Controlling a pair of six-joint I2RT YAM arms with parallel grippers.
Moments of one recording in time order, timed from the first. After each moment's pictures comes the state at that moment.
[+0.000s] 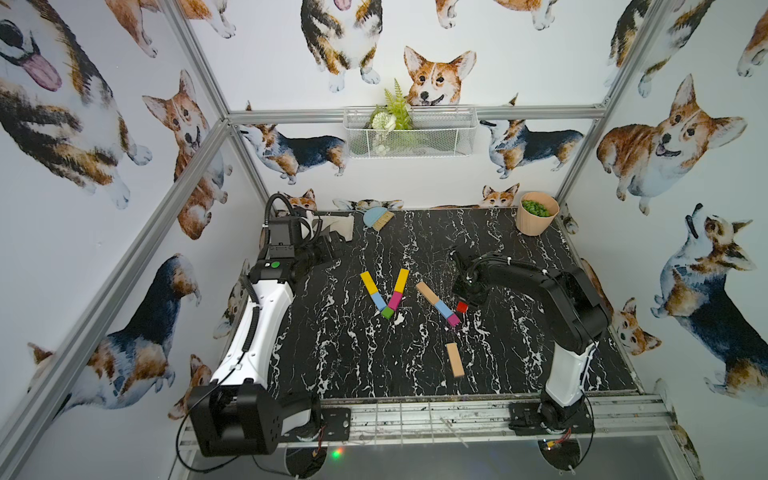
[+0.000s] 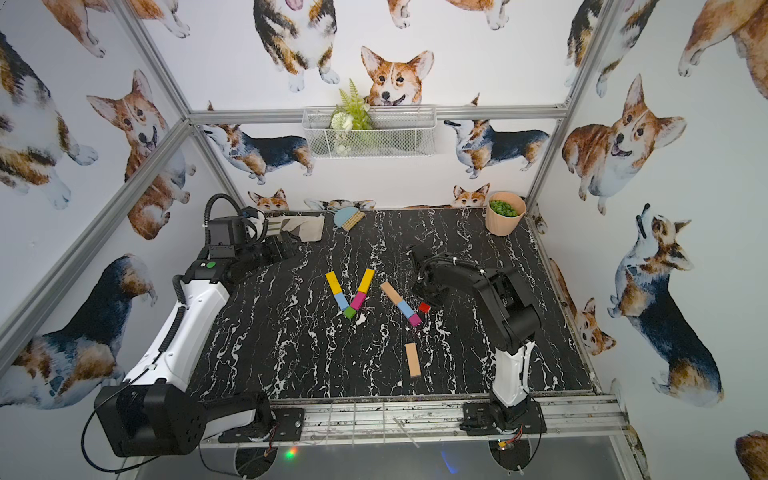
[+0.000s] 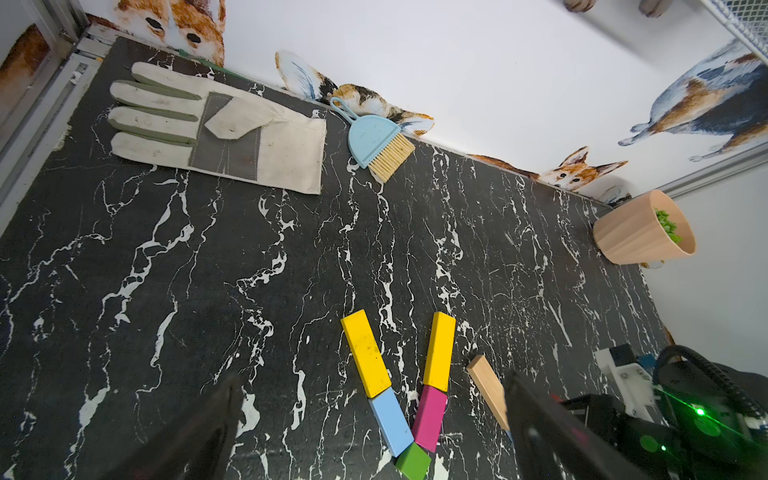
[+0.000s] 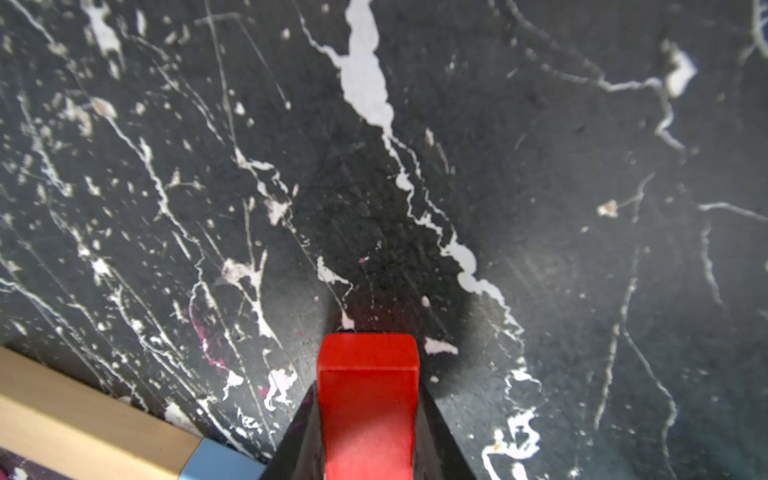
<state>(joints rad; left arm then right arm) -0.02 1.27 1.18 -0.55 0.26 -0.33 0.56 1.89 1.23 -0.74 0.06 0.99</state>
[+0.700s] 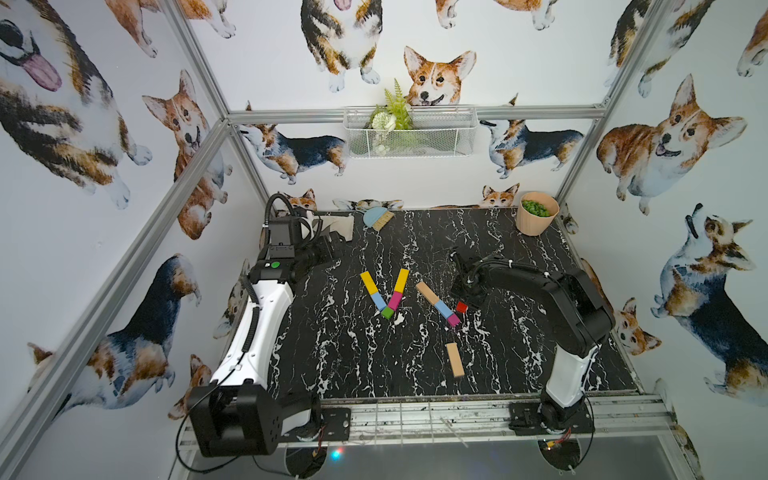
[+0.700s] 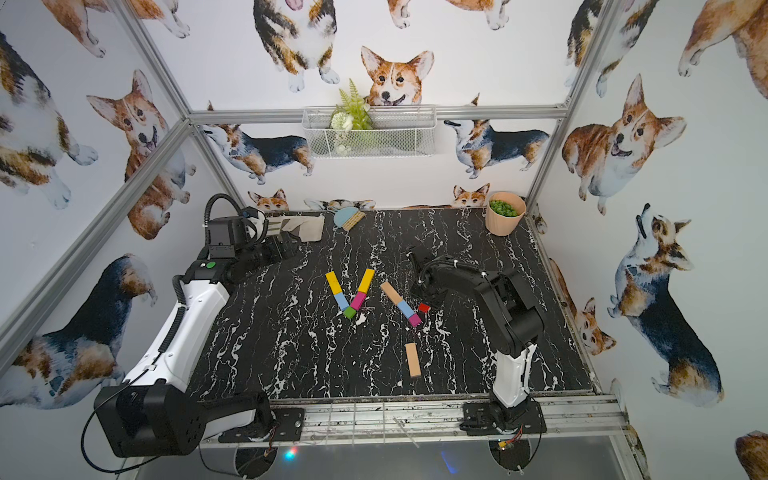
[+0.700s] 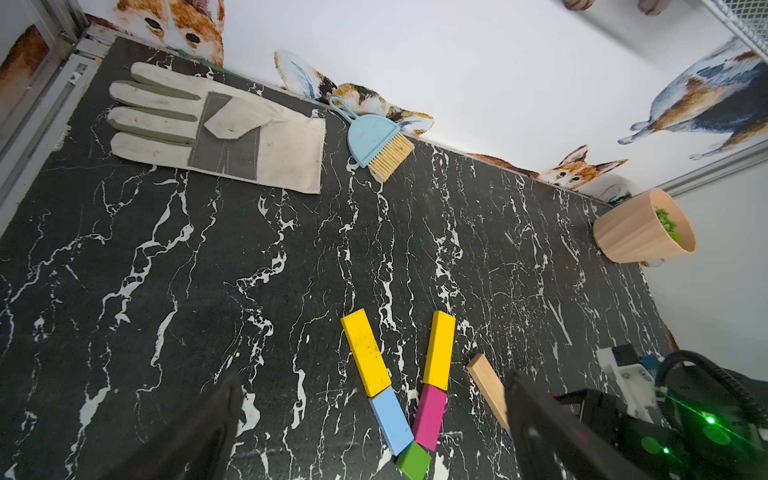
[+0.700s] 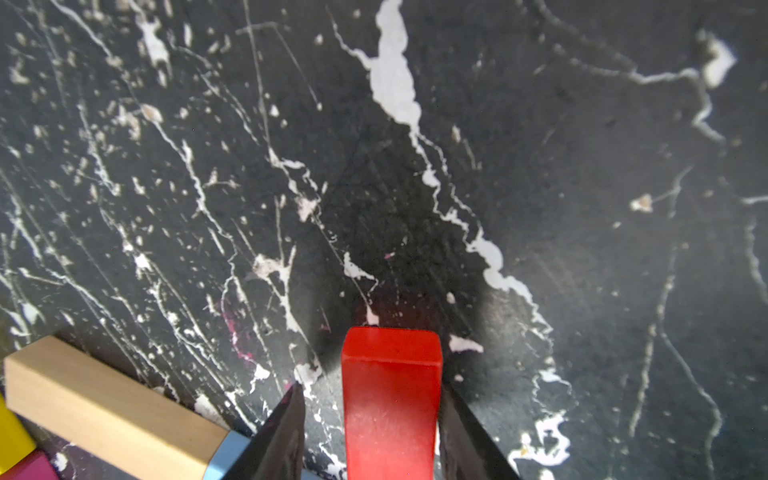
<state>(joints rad) -0.02 1.27 1.18 -0.55 0.26 -0.32 0.56 1.85 1.18 -0.67 0.05 1.02</state>
